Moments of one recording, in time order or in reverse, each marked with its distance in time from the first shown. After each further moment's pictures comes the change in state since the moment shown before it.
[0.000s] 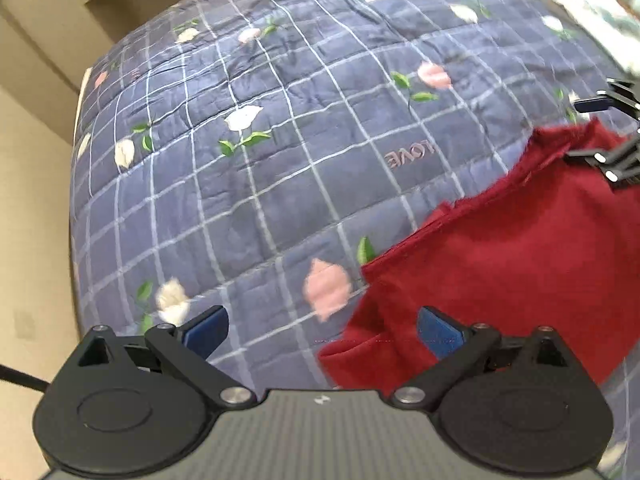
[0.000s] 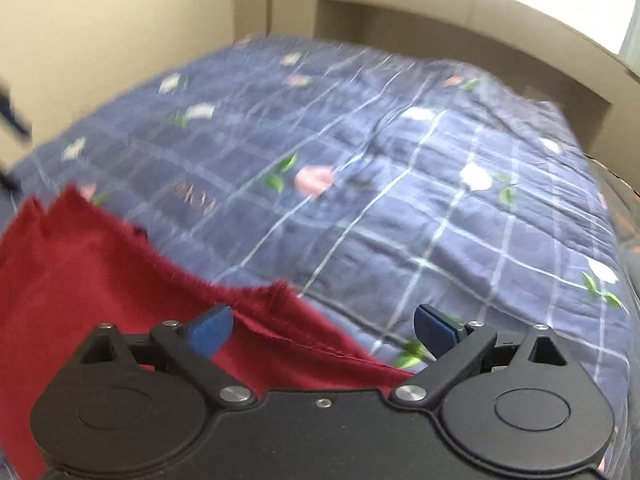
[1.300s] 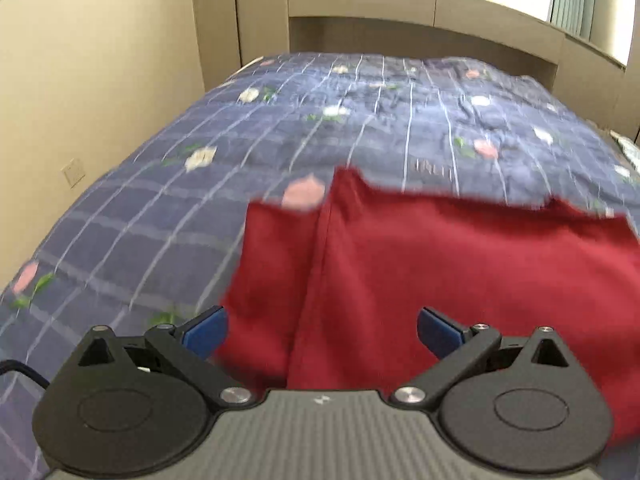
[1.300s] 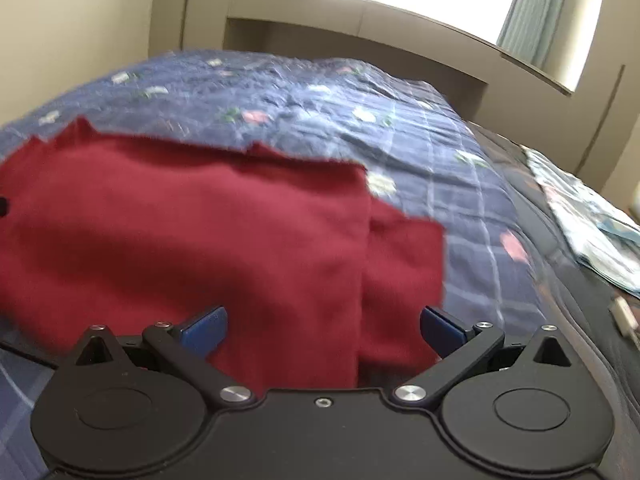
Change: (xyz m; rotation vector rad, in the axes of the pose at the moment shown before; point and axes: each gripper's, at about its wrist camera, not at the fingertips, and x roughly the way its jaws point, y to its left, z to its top) left arm 0.014 -0.129 -0.163 -0.592 -0.377 0.210; right arm -0.103 0.075 -0.176 0.101 -0.060 -0.350
